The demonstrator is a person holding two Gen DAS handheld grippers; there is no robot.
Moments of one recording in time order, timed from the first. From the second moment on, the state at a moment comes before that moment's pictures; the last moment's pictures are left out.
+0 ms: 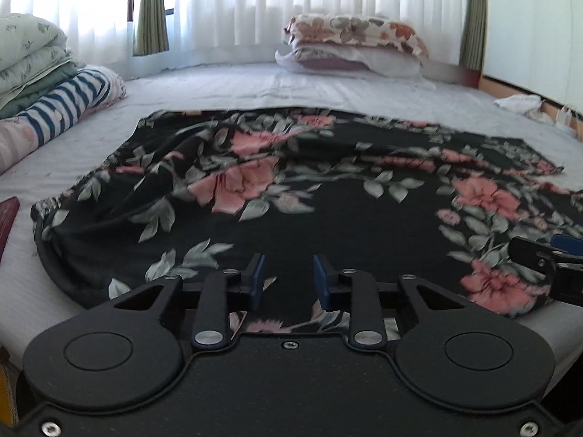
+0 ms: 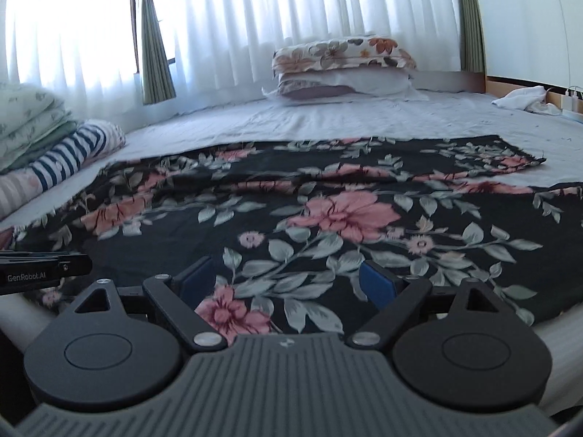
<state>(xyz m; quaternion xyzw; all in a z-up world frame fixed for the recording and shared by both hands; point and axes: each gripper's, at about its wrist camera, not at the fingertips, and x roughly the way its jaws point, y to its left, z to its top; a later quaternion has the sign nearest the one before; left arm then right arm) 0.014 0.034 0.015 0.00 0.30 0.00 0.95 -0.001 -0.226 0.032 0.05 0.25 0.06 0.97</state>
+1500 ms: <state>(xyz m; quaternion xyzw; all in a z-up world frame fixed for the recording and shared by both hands) 0.100 0.126 0.114 -0.07 0.29 0.03 0.95 0.065 -0.400 0.135 0.22 0.29 -0.06 0.93</state>
